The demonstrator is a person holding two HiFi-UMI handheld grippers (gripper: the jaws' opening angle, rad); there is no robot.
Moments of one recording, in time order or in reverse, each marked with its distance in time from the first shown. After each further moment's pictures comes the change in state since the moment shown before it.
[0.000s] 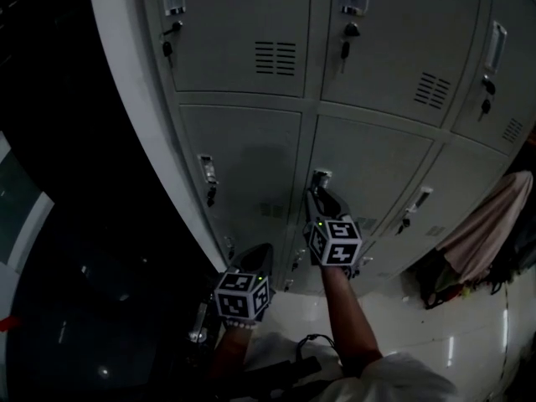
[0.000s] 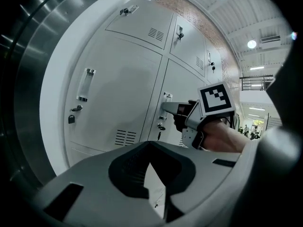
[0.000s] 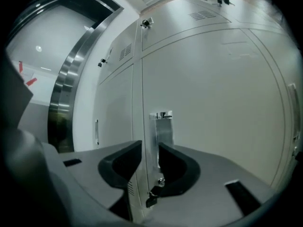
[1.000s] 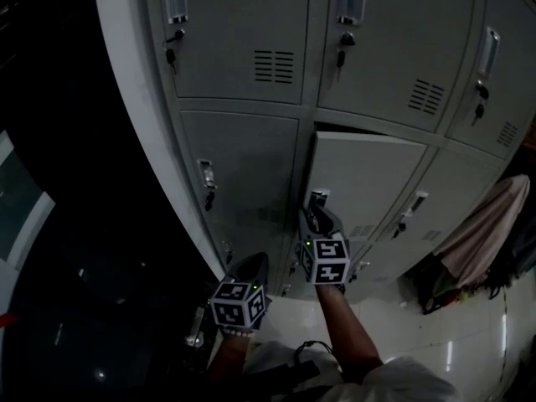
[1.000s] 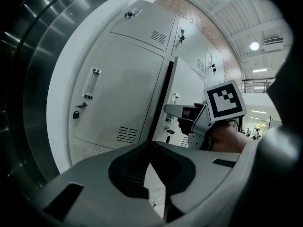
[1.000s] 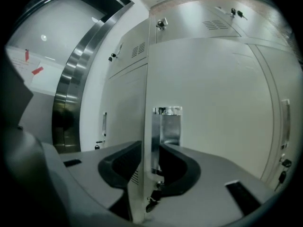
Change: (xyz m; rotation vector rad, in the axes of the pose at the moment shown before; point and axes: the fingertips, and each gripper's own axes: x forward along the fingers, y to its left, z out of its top) left arm -0.014 0.000 -0.008 -0.029 -0.010 0.019; right arm -0.026 0.022 -0.010 -0.090 0.044 -0.021
